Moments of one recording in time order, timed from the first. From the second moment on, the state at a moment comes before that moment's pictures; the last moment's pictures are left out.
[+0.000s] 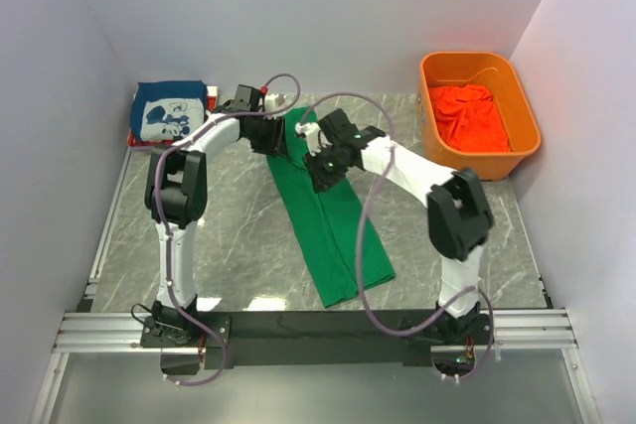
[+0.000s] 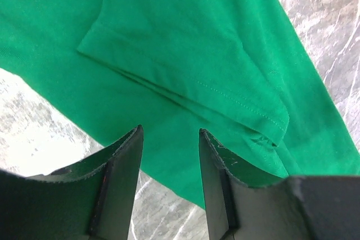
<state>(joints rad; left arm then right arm) -0.26 2.18 1.74 -0.54 0.40 -0.13 0.62 1.89 1.53 -0.67 -0.30 -0.08</state>
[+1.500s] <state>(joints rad) -0.27 2.28 1.81 -0.54 0.38 -0.12 0.65 2.12 1.79 -0.76 -0.33 -0.04</state>
